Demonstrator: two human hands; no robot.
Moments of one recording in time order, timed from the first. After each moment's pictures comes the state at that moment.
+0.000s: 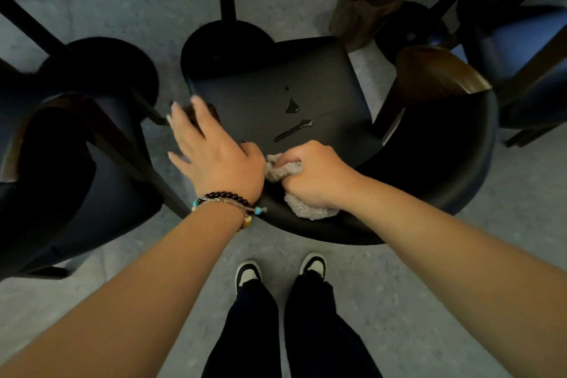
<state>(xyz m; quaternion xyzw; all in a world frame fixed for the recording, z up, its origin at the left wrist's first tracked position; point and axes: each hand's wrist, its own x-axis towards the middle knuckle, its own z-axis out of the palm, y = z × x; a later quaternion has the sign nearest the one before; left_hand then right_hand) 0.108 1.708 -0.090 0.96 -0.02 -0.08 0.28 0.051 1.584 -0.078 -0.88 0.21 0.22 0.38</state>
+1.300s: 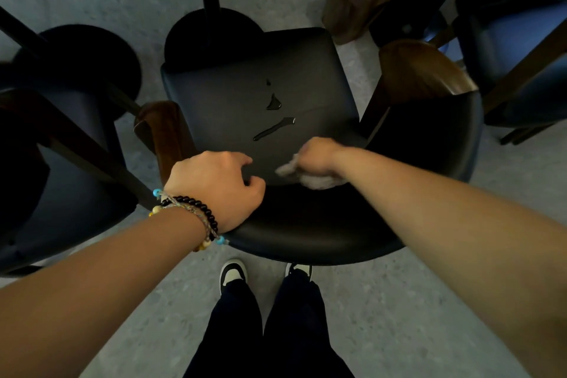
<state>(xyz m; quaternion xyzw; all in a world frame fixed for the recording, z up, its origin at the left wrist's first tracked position) 0.107 1.691 -0.092 0.93 -0.27 -0.22 0.05 0.076 1.488 -0.148 -0.86 0.22 0.43 0.19</state>
